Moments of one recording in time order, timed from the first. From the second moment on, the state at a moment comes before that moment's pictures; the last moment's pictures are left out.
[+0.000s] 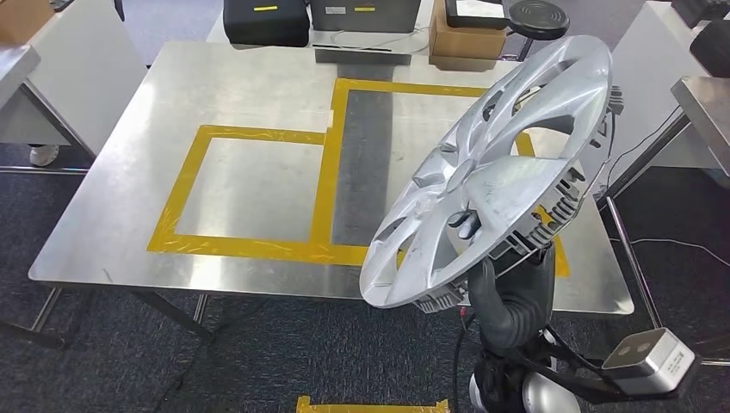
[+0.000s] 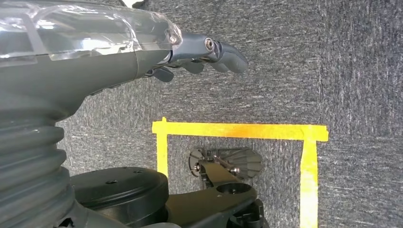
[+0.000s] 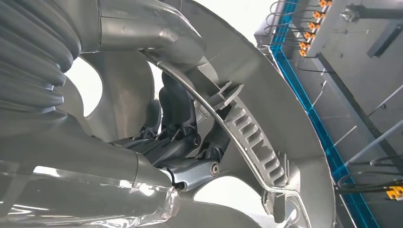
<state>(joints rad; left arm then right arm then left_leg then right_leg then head) -0.12 0.04 -1.05 -0.22 0.88 0.37 -0.01 -0.09 -0.20 0.60 -2.04 -0.33 -0.17 -0.50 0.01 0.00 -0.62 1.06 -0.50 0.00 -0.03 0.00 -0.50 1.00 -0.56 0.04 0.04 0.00</state>
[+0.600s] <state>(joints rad) -0.13 0.02 -1.08 -0.22 0.83 0.34 -0.03 -0.45 -0.33 0.60 -1.89 -0.29 -0.22 -0.08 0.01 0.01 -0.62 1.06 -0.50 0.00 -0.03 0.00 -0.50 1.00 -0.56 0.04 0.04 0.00</state>
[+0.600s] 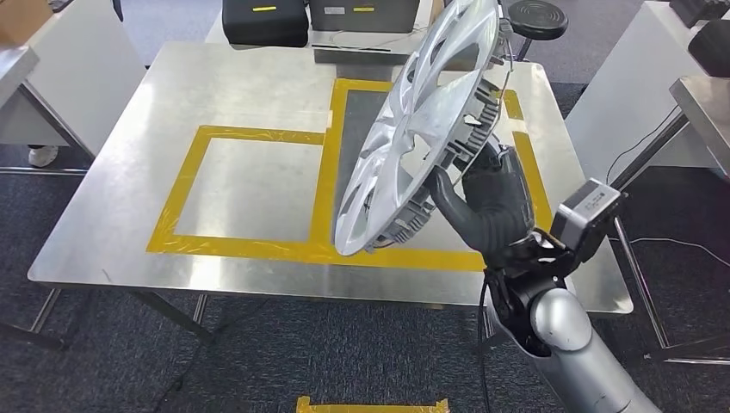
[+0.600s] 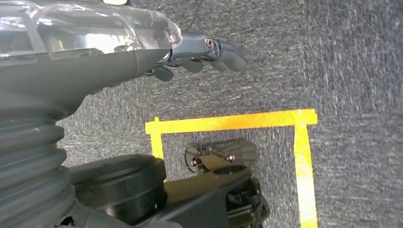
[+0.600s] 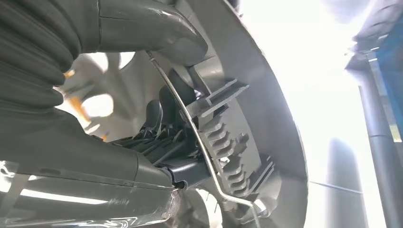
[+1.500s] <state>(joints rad) -0.13 0.00 -1.13 -0.22 0.77 0.31 0.00 -0.90 -0.40 0.77 -1.50 -0.10 -0.06 0.41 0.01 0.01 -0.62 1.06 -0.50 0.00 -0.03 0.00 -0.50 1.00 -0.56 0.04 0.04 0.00</state>
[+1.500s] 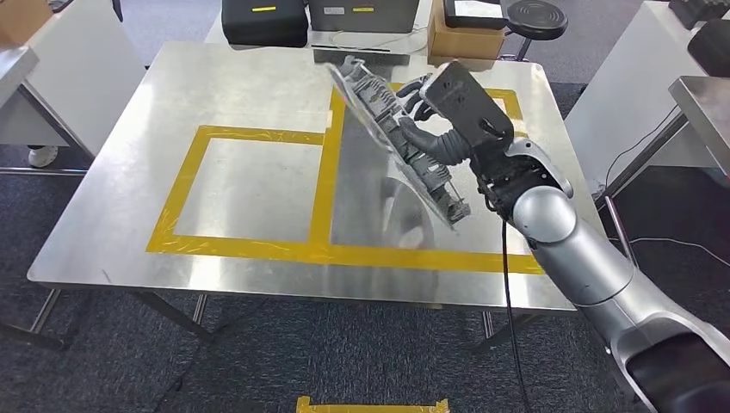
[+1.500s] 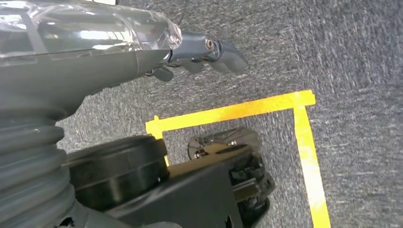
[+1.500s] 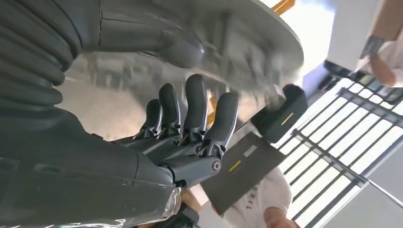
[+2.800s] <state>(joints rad) -0.14 0.00 -1.15 -0.22 0.75 0.31 0.01 -1.12 -0.45 1.01 -1.18 0.07 -0.07 0.62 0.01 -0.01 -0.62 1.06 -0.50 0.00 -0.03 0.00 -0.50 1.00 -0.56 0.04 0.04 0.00</state>
